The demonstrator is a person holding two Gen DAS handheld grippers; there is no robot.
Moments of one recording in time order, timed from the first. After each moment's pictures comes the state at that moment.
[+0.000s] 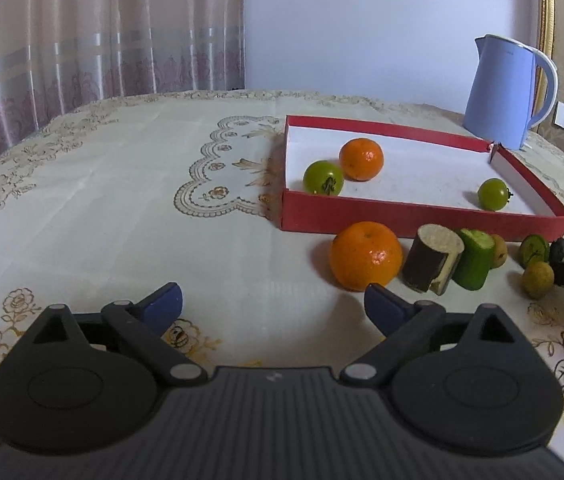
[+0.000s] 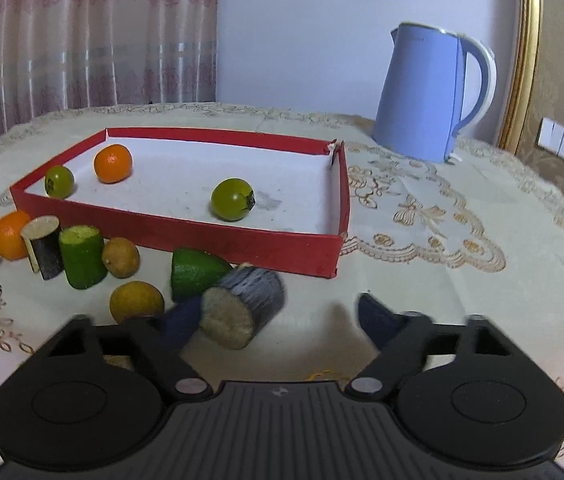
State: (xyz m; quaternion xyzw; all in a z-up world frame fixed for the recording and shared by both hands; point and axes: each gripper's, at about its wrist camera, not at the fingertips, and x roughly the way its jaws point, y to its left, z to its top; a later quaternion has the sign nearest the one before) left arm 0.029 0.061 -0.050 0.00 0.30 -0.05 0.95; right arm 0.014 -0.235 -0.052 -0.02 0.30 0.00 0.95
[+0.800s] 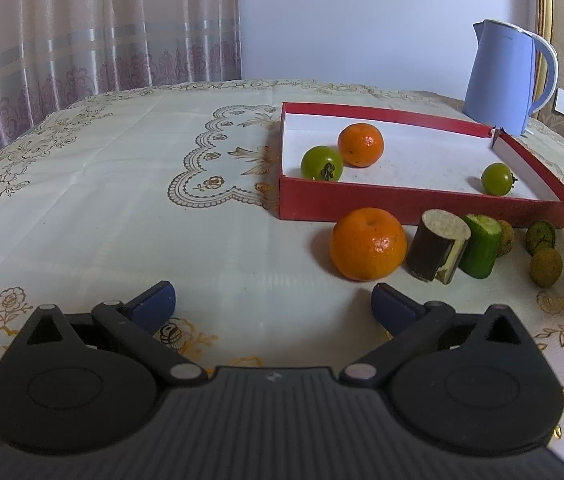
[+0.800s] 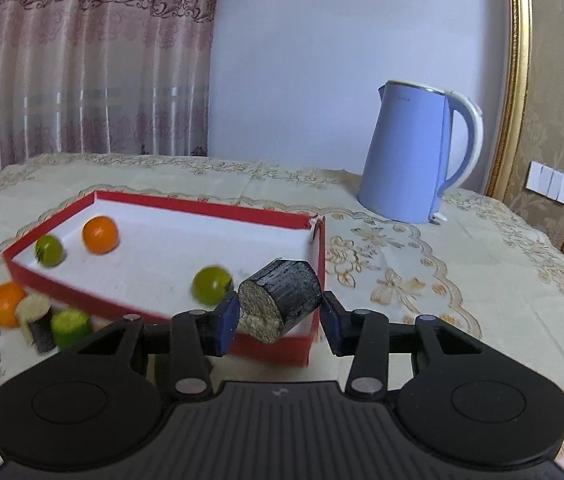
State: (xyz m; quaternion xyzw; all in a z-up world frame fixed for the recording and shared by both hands) left arm 0.035 0.056 -0.056 0.01 0.31 -0.05 0.95; right arm 0.033 -0.243 -0.009 -0.04 0.23 -0.01 0.97
